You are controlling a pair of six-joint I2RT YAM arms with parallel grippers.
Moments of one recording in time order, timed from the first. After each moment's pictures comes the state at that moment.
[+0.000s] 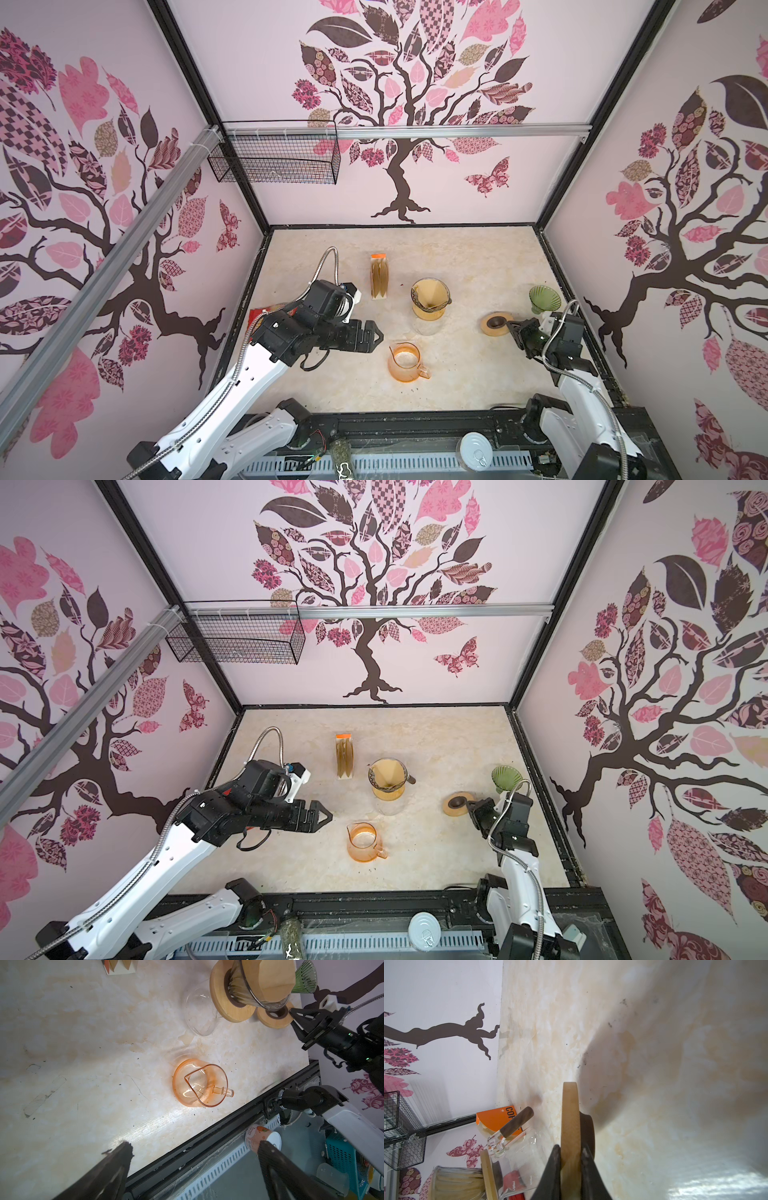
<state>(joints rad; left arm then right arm) -0.61 0.96 1.07 -1.08 0.27 -0.47 -0.29 0.81 0.31 -0.23 -0.53 0.95</state>
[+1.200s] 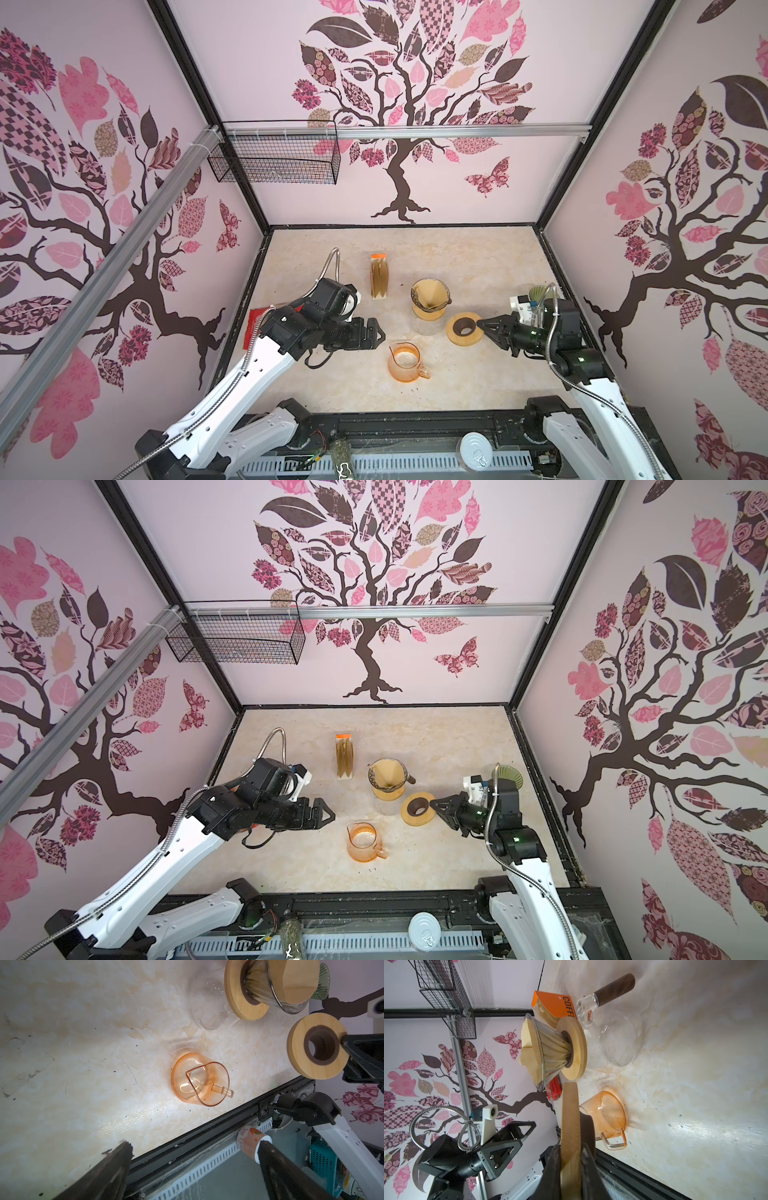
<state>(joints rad) -0.61 1.02 1.07 -1.08 0.29 -0.57 0.11 0.66 0.58 -0.55 -0.77 1.04</state>
